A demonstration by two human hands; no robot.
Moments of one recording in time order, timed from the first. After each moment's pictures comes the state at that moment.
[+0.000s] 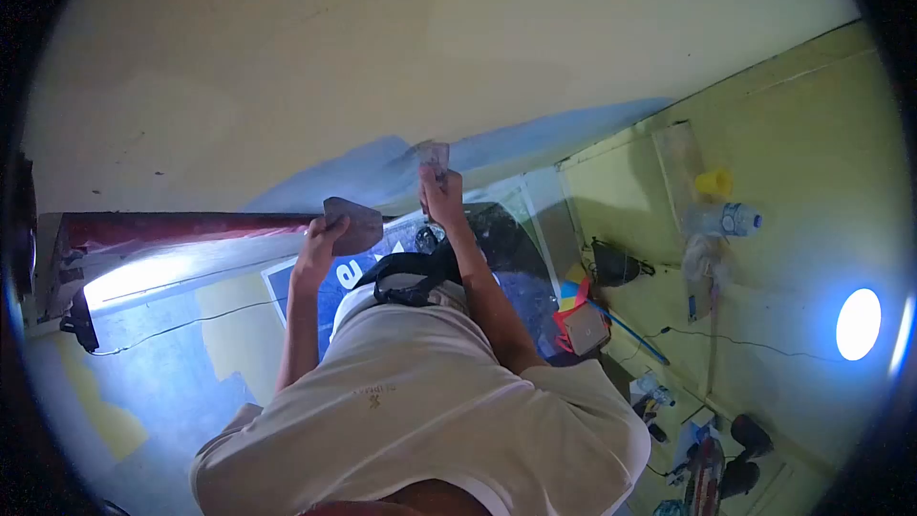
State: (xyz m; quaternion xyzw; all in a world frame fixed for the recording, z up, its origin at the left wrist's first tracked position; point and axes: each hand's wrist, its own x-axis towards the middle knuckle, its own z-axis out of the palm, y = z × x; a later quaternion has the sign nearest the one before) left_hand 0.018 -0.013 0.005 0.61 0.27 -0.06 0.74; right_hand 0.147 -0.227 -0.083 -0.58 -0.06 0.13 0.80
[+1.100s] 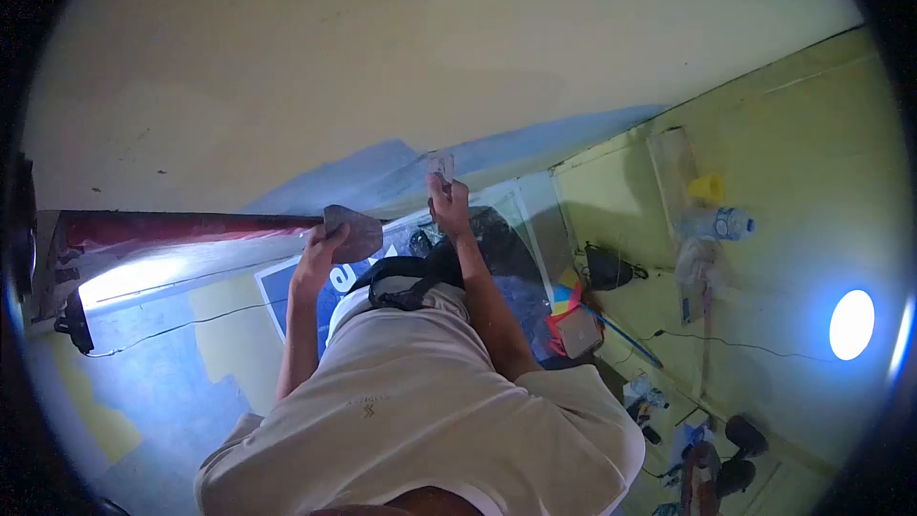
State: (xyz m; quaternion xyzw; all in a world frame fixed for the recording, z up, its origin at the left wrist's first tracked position) left_hand 0.000 0.005 -0.066 0.64 0.24 -0.04 0.73; right_hand 0.141 -0.238 -0.094 -0.64 0.01 0.14 0.76
